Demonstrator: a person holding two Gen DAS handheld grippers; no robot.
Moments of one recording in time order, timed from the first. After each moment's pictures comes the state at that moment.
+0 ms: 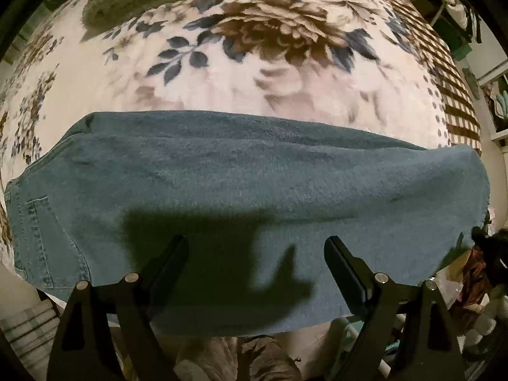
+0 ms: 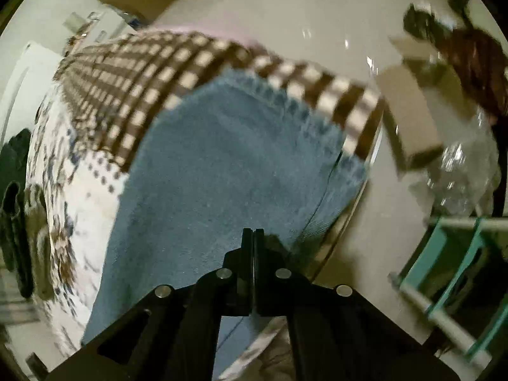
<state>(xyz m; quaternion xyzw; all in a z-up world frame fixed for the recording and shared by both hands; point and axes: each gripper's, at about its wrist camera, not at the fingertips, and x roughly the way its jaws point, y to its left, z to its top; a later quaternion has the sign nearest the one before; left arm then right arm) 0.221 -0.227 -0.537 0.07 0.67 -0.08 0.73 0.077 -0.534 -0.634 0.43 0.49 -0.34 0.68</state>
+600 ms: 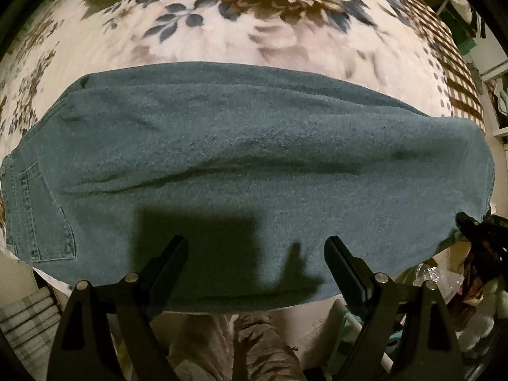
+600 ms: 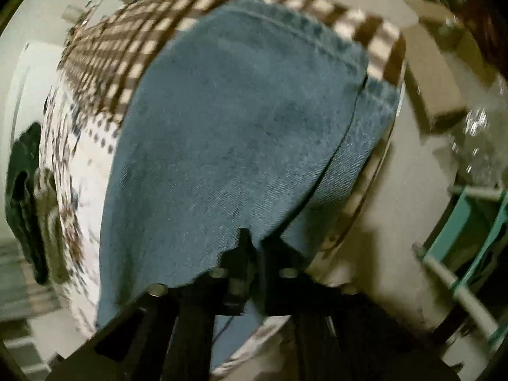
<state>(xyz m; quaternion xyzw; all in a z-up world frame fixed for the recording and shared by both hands) 0.175 -0.226 -0.563 0.07 0.69 -0.07 0.72 0.069 -0.501 -0.657 0.48 0.51 -0.27 0.66</state>
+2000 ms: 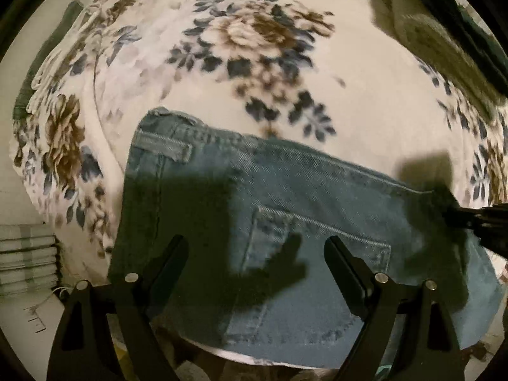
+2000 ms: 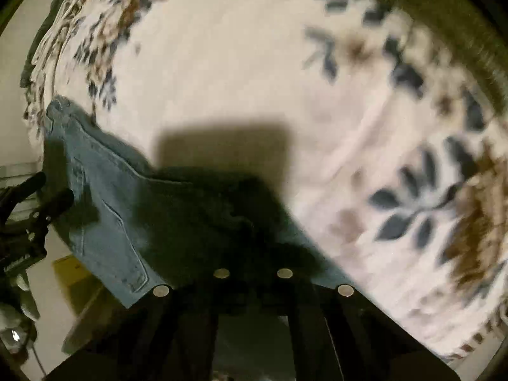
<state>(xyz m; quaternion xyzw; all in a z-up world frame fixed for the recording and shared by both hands) 0.269 0.114 -0.532 -0.06 0.65 0.12 0.74 0.383 -0.065 -0.638 -0.10 0.73 0.20 0.65</state>
